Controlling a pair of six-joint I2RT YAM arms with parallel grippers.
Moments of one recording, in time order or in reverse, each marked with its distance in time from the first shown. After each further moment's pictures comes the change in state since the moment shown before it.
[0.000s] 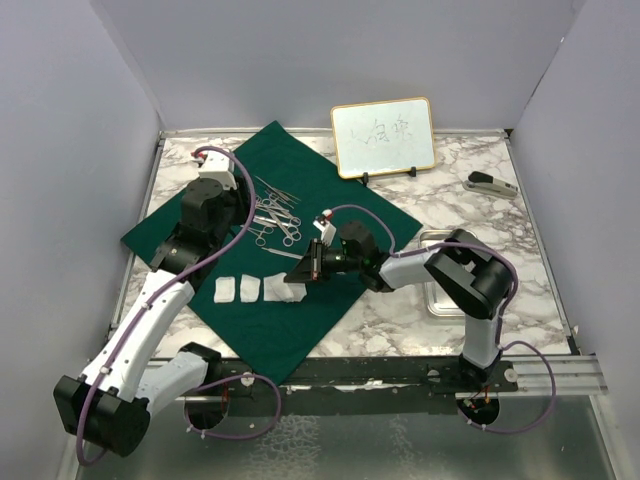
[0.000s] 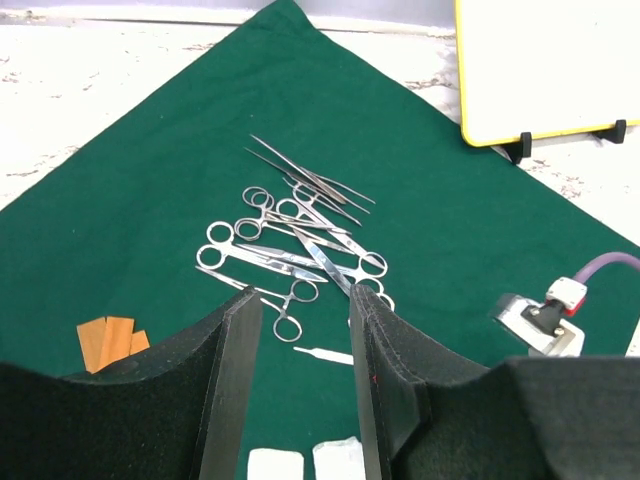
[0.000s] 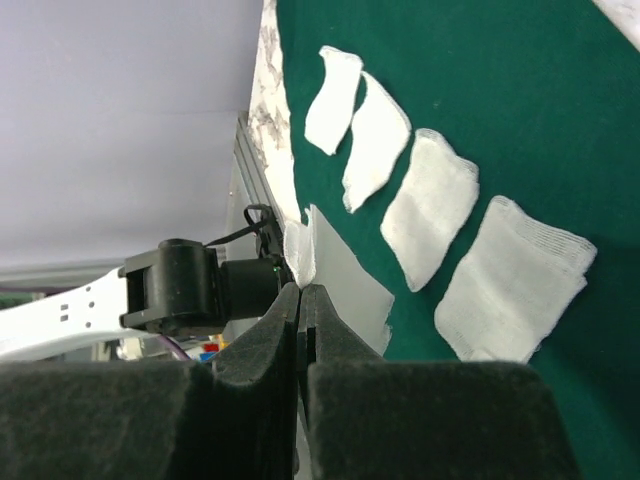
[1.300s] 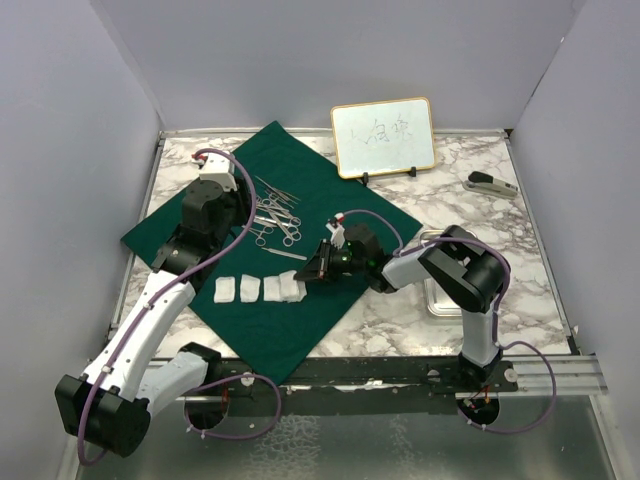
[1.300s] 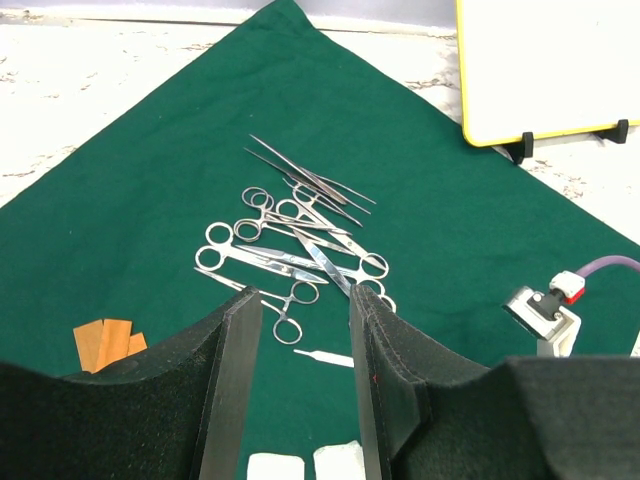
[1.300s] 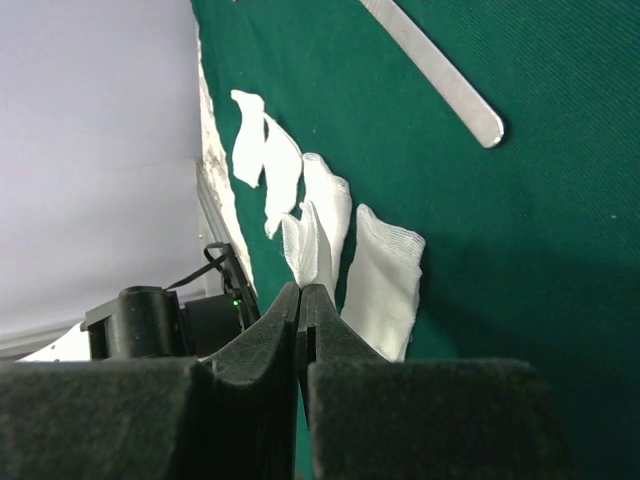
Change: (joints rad) left arm 0.011 -0.002 -0.028 0.039 0.005 0.005; right arm -0.048 0.079 -0.043 0.043 0.074 0.058
